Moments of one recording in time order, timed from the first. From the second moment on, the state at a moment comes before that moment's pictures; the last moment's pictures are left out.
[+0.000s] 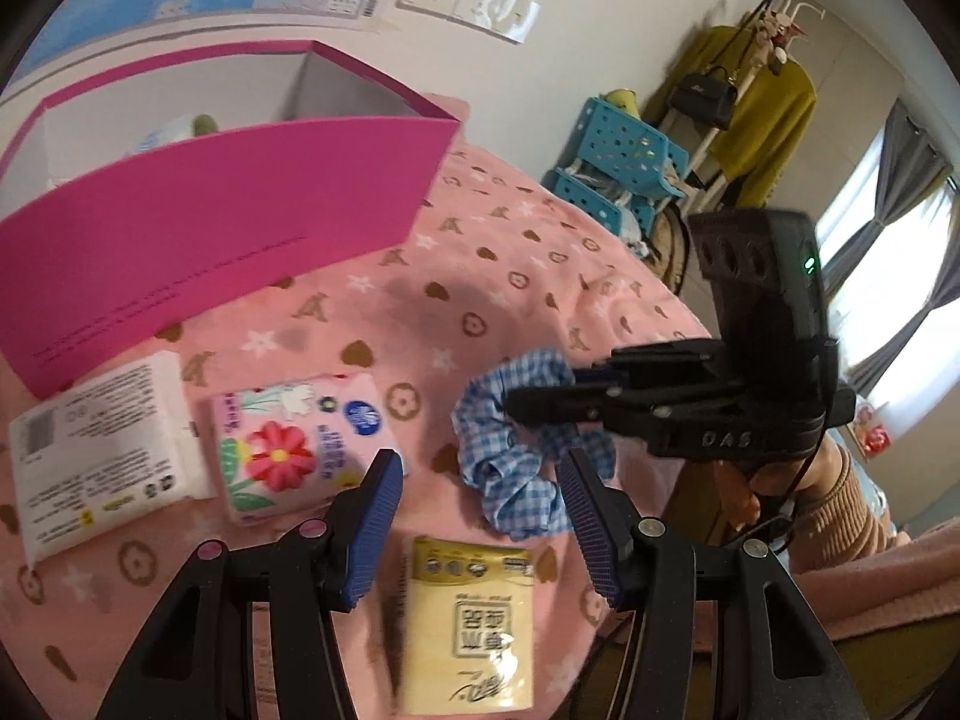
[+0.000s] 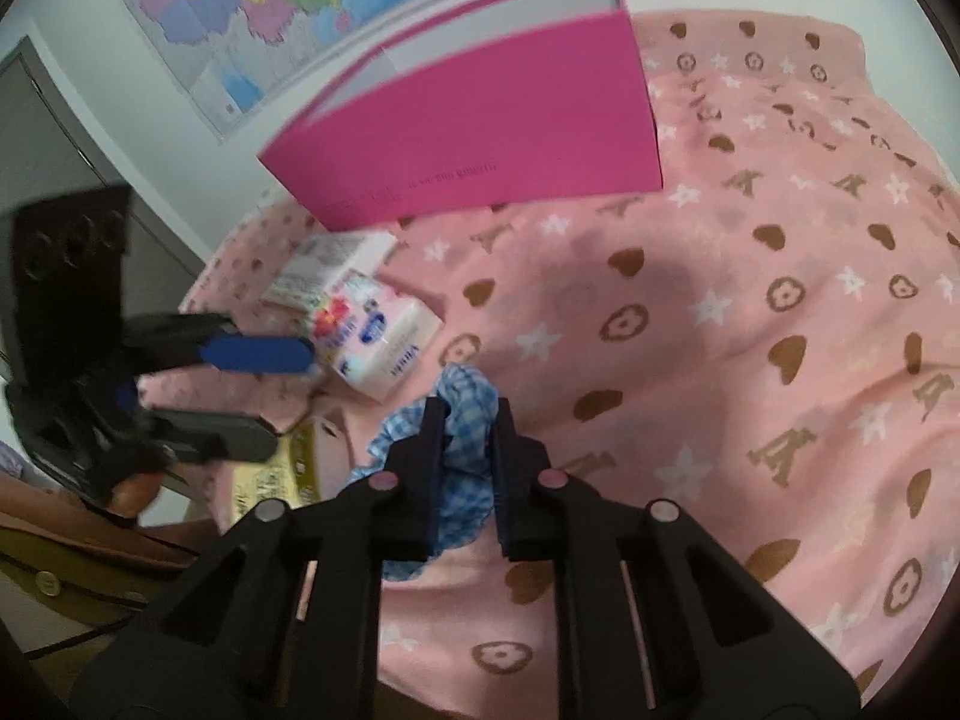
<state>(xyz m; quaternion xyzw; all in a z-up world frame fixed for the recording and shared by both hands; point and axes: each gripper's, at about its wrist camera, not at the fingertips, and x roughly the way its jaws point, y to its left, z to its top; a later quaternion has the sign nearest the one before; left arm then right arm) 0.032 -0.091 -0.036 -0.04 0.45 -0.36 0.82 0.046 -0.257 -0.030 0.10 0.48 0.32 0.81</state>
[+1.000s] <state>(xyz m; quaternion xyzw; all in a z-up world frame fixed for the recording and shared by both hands) 0.103 -0.093 0.032 -0.05 0.36 -0.38 0.85 0.135 -0.234 0.081 0.10 0.35 0.40 0.84</state>
